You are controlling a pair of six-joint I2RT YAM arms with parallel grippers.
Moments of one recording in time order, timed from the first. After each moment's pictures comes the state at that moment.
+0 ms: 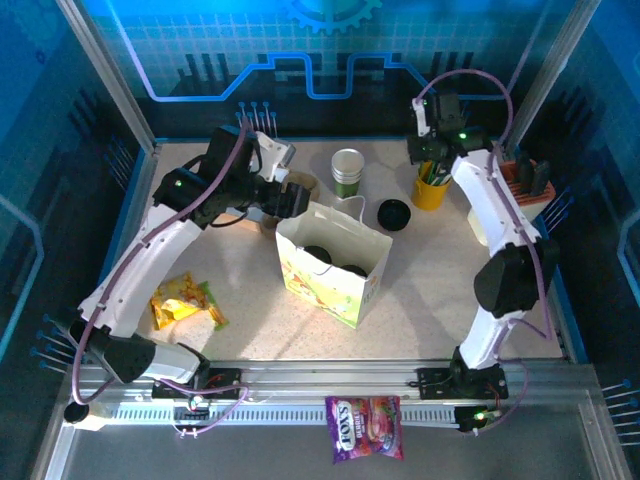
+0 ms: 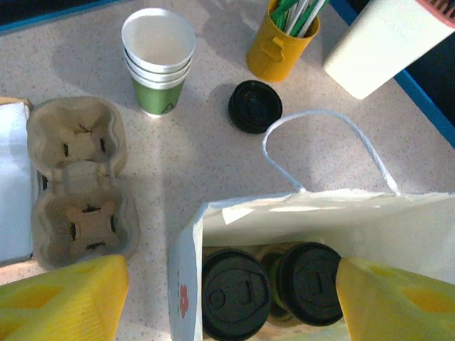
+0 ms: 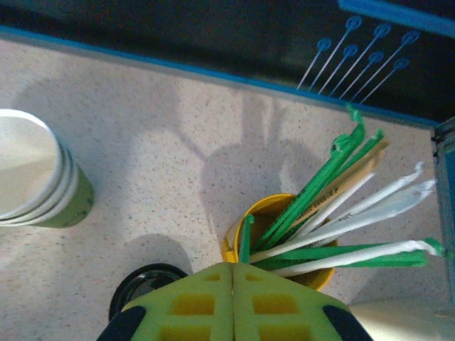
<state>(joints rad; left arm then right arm) -0.46 1.41 1.66 -0.97 0.26 -0.13 0.20 1.78 1.87 -0.85 0.18 -0.05</state>
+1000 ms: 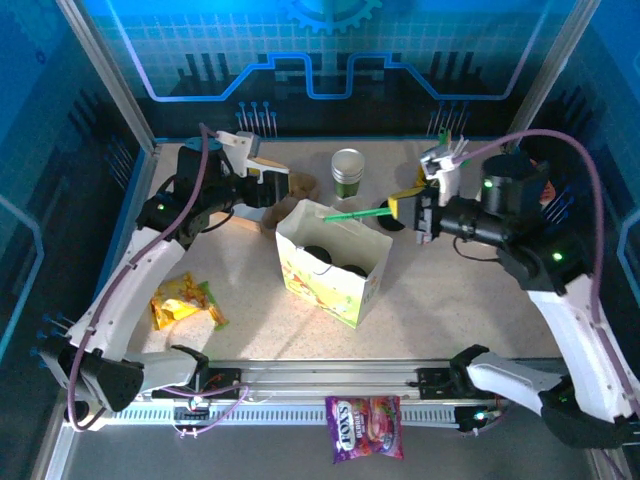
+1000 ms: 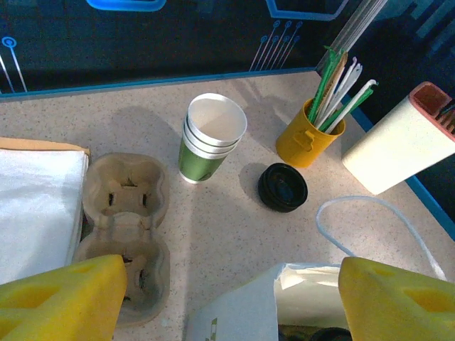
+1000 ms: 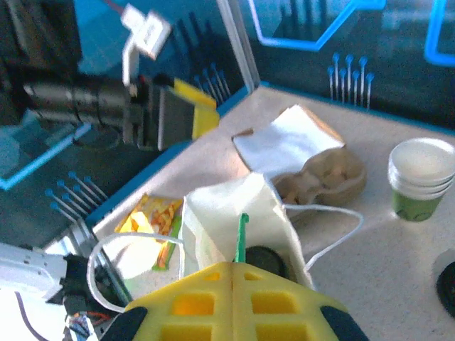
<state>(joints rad) -0.32 1.25 1.37 -0.60 0.27 -0.25 0.49 1.04 1.54 -0.90 -0.41 0.18</state>
